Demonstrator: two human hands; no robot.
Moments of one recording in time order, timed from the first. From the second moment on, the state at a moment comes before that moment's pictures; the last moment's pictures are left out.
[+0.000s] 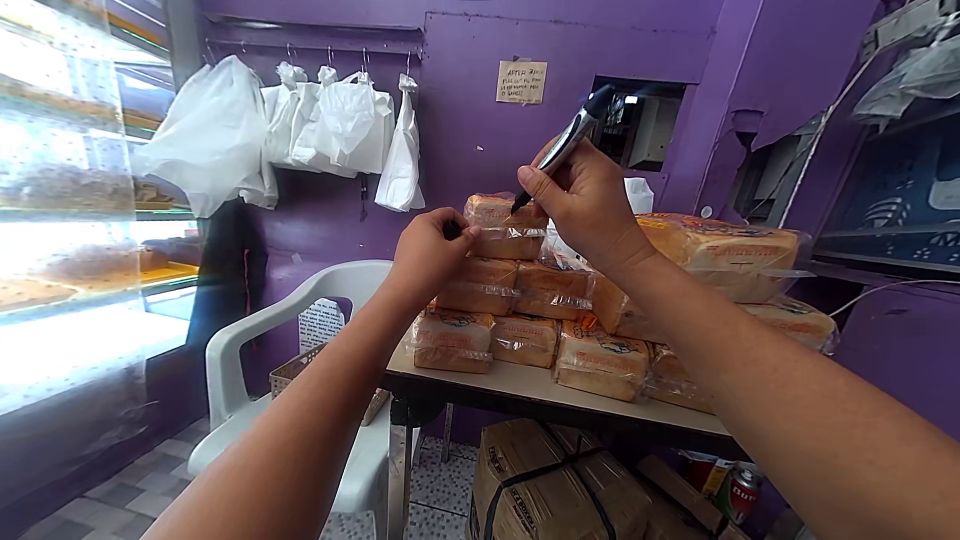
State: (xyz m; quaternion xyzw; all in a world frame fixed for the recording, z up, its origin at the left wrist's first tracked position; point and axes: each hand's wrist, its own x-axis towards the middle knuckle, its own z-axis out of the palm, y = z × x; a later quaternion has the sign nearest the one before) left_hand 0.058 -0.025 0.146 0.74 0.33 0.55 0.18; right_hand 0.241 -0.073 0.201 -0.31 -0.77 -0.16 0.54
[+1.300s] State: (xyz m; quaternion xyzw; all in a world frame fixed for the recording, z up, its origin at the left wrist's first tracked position) left_hand 0.034 -0.024 0.082 0.71 0.35 0.58 0.20; right_hand 0.223 -0.069 0.135 -0.24 -0.78 -0.01 0.58
